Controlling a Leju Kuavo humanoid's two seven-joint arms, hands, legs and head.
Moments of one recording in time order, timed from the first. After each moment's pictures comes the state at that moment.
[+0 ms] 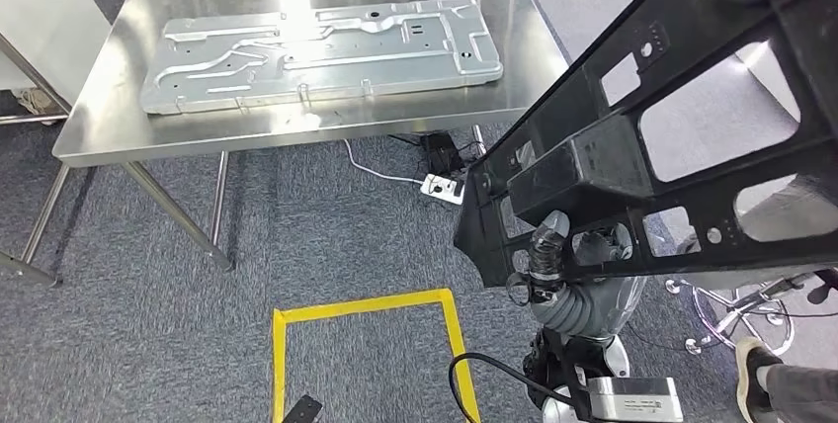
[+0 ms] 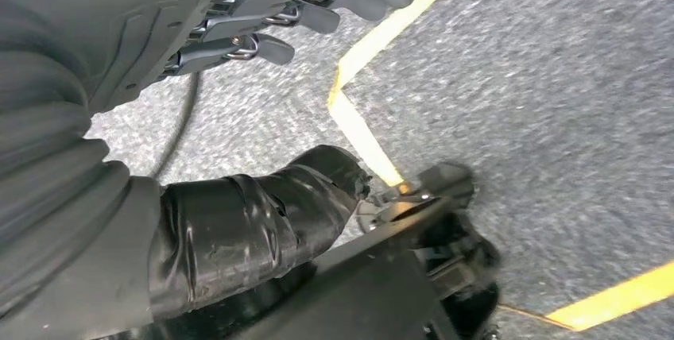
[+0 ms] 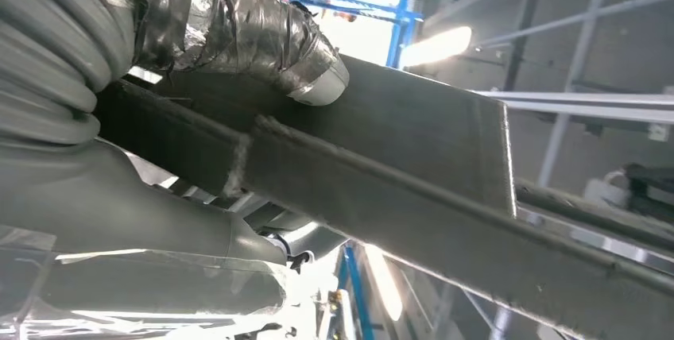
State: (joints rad) left arm -0.11 0.00 -1.06 -0.27 0.80 0.33 -0.22; right arm -0.11 -0.06 0.55 -2.03 0.24 -0.68 -0.37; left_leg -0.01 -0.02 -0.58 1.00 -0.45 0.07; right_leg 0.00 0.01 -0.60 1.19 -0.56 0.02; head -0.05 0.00
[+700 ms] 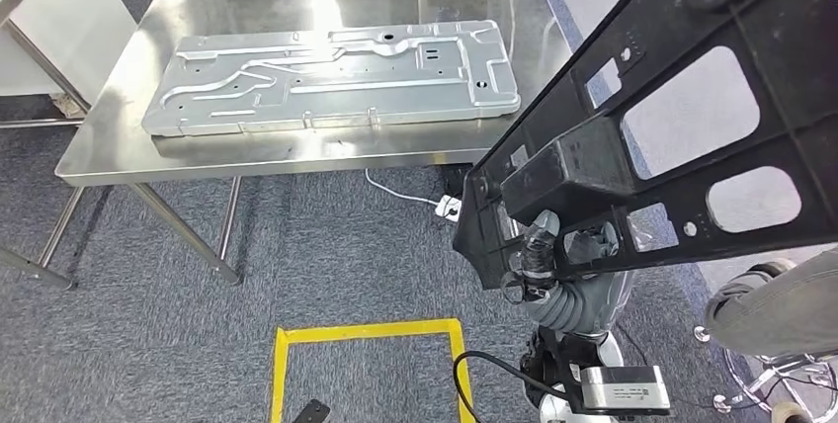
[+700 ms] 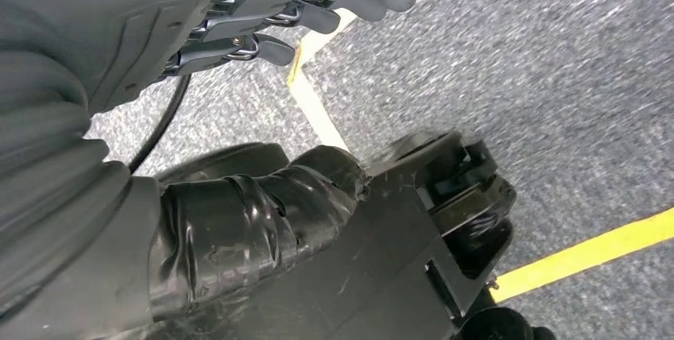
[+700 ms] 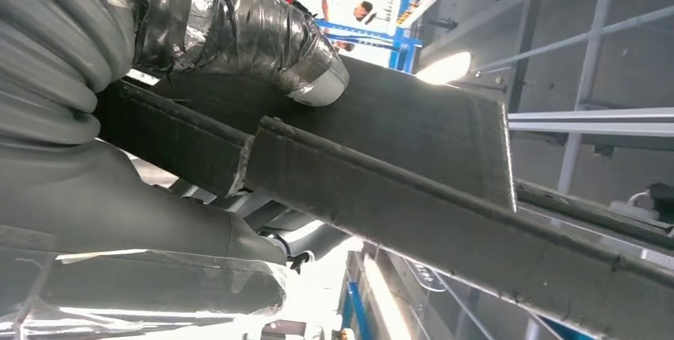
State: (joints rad) left arm -0.11 -0.01 -1.06 -0.27 0.81 0.33 -0.22; right arm -0.11 -0.07 0.55 -2.01 0.22 -0.68 -0.37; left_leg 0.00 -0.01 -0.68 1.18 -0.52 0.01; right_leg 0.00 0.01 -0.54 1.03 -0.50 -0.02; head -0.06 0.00
